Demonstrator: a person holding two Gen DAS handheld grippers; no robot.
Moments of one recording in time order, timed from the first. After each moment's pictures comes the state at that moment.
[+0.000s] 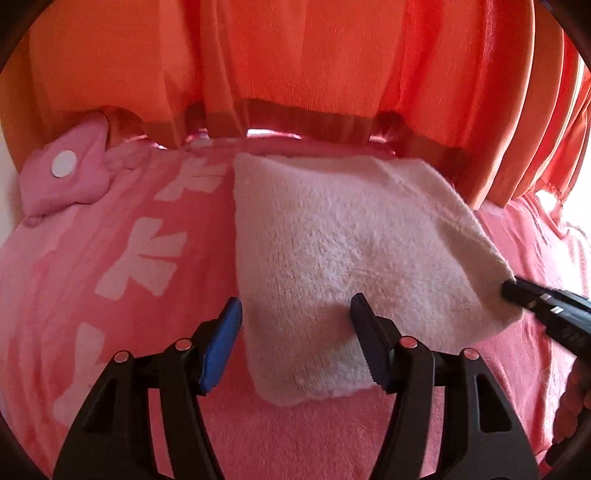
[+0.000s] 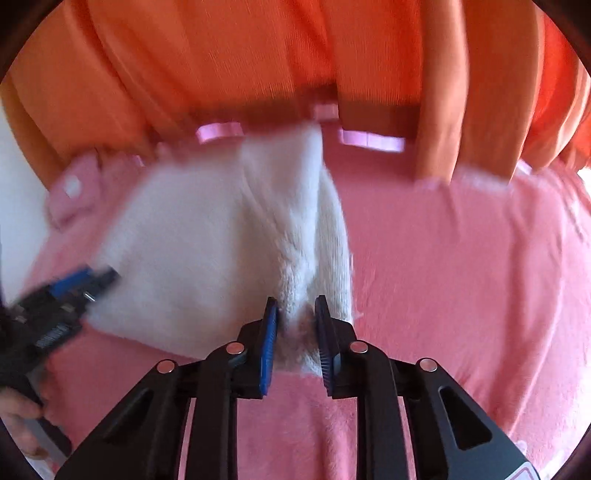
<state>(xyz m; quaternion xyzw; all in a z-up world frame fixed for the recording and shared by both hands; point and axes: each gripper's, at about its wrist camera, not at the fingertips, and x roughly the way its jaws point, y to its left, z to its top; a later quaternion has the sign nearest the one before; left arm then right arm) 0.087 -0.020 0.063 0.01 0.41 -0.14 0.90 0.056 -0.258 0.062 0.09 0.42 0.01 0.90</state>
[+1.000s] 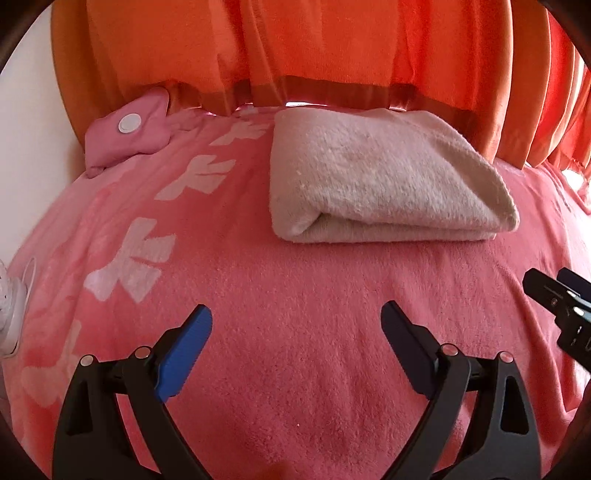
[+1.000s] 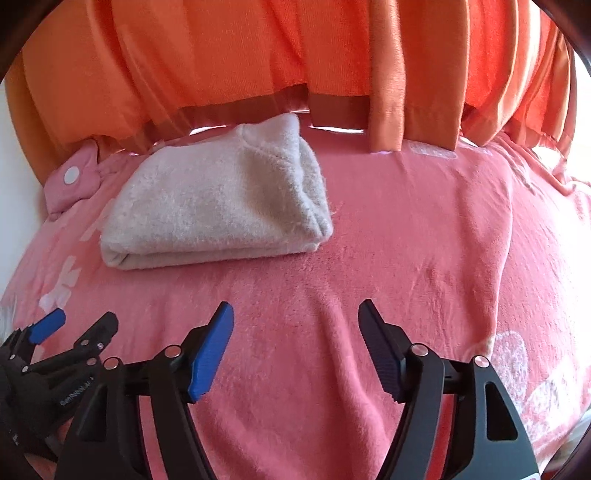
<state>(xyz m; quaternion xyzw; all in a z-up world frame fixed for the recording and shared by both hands) -0.020 -0.020 0.038 0.04 0.41 -0.05 0.91 -0.038 -0.227 0.037 0.07 0.41 -0.07 0.91</state>
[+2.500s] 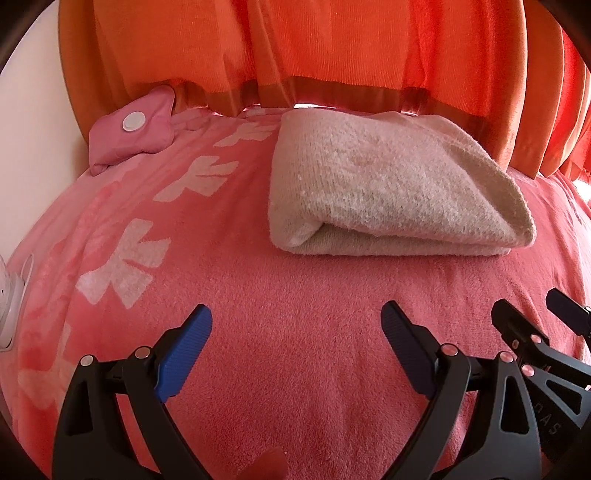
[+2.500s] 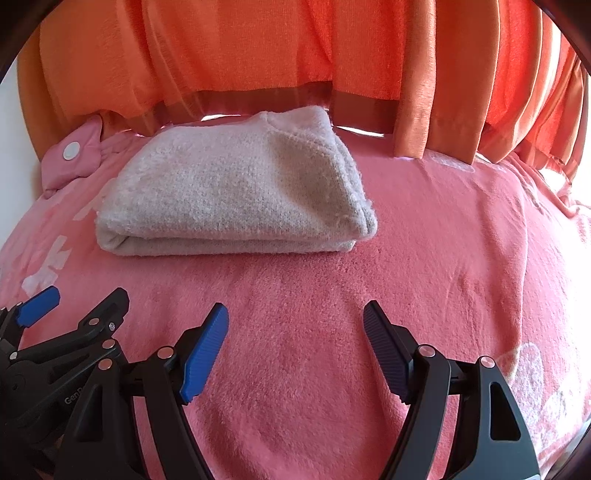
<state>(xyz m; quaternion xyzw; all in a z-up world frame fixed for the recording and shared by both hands) -0.004 -0.026 0.028 0.03 0.40 -0.03 0.91 -0.022 -0.193 0.018 0.04 0.41 -0.08 0.91</state>
